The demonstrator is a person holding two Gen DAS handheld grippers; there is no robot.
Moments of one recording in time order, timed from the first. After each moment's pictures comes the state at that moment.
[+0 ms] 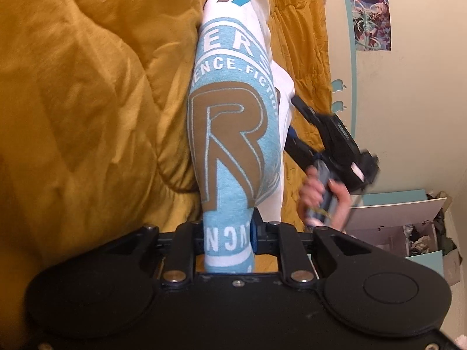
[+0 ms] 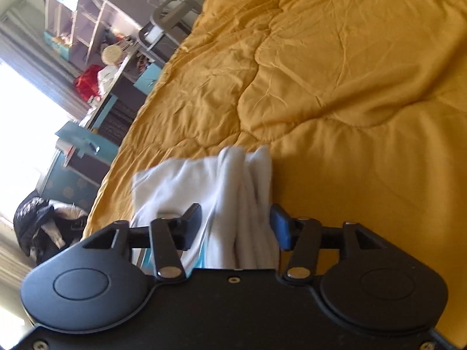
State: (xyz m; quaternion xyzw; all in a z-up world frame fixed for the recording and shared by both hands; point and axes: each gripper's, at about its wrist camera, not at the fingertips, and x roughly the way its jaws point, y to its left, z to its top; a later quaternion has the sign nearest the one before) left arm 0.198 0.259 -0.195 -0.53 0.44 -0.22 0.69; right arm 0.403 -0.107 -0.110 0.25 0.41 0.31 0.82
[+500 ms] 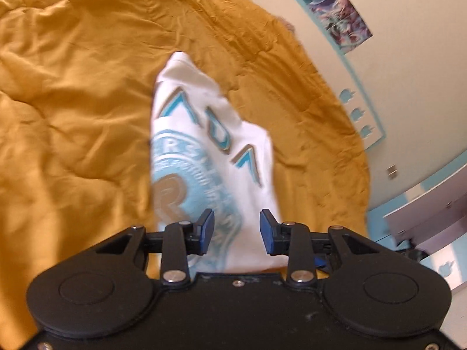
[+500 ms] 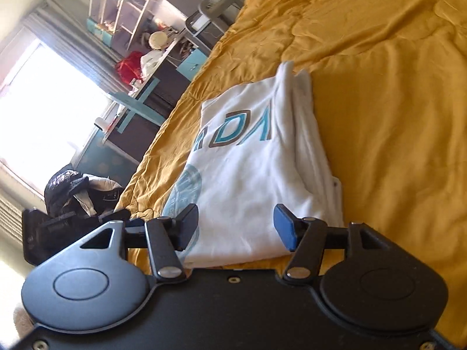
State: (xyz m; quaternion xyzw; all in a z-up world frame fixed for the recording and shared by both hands) left arm 0.182 0.243 -0.074 -0.38 0.36 -0.14 0.84; right arm 0.239 -0.134 -0.107 0.25 0.38 0.36 0.81
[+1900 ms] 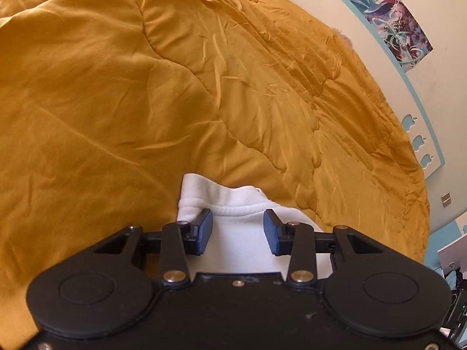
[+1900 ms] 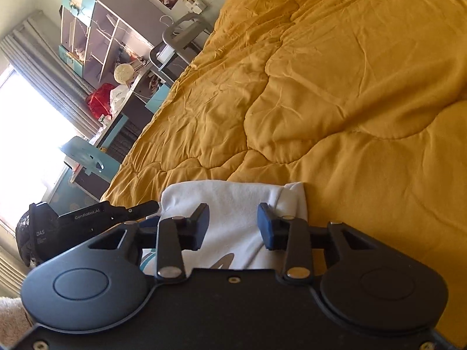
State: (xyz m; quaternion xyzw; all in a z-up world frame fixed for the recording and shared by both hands) left arm 0.441 0.292 -0.138 -0.34 0.37 -0.06 0.87; right arm 0.440 -0.072 -0.151 0.28 0.35 0.31 0.84
